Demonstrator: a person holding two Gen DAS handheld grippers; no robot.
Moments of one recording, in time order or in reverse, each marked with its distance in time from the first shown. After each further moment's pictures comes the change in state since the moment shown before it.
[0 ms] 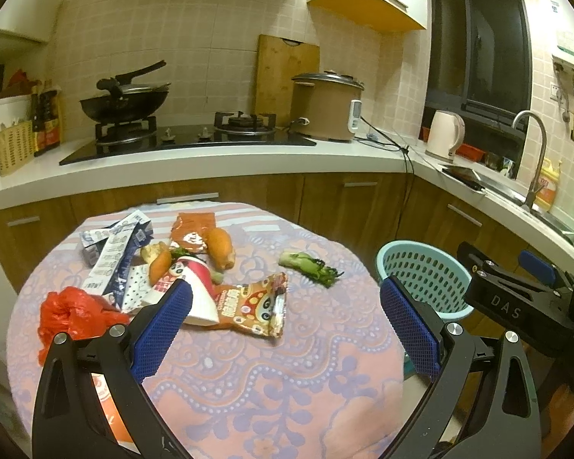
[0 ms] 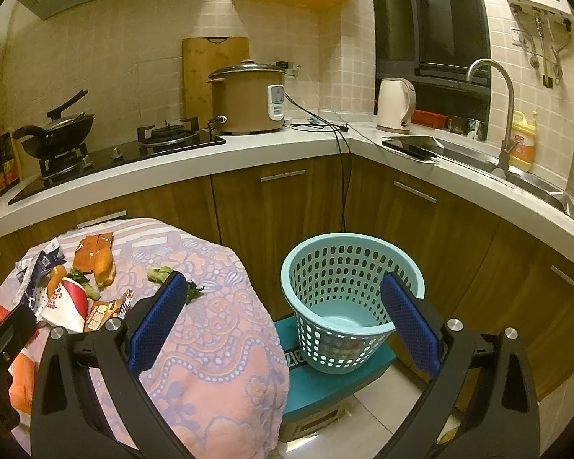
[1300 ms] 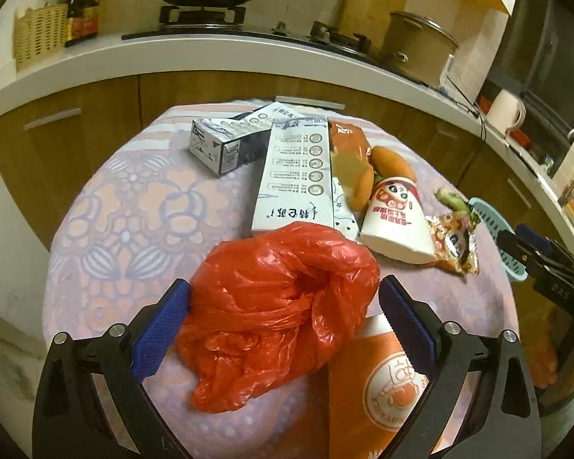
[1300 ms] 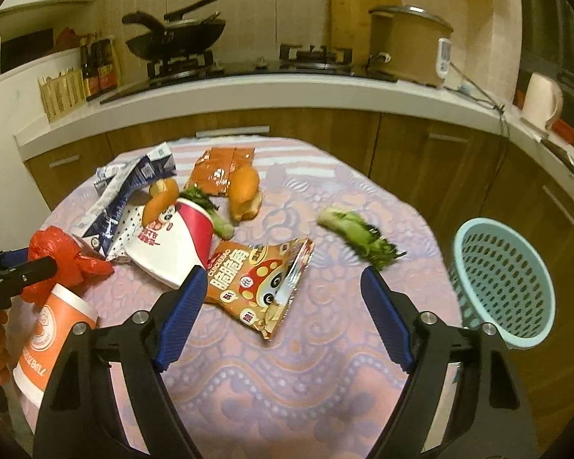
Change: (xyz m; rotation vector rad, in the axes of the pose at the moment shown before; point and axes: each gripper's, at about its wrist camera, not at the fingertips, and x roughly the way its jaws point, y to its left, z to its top) left arm 0.053 0.235 -0.035 -0.149 0.312 0.004; right arm 0.068 0.165 -0.035 -0.262 0.232 0.379
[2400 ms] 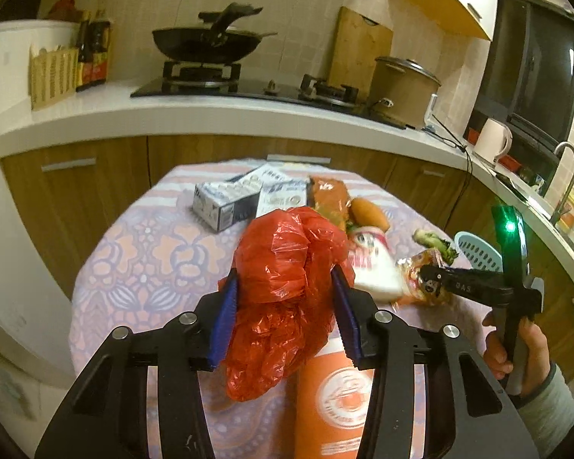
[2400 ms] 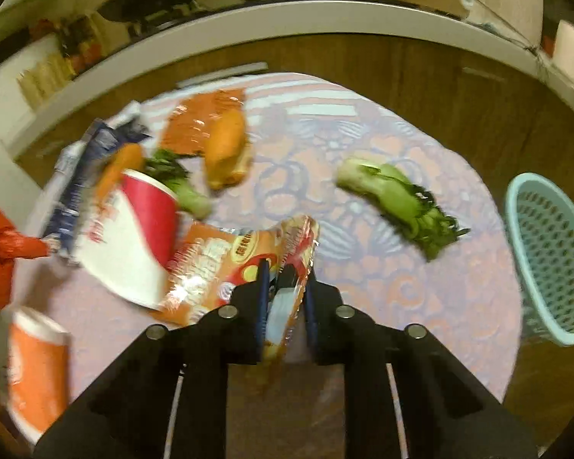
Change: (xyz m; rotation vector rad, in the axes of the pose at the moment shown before) left arm -0.056 -0.021 0.007 0.020 -0.189 0.007; right arm 0.075 -0.018 0.010 0.076 0.178 0.096
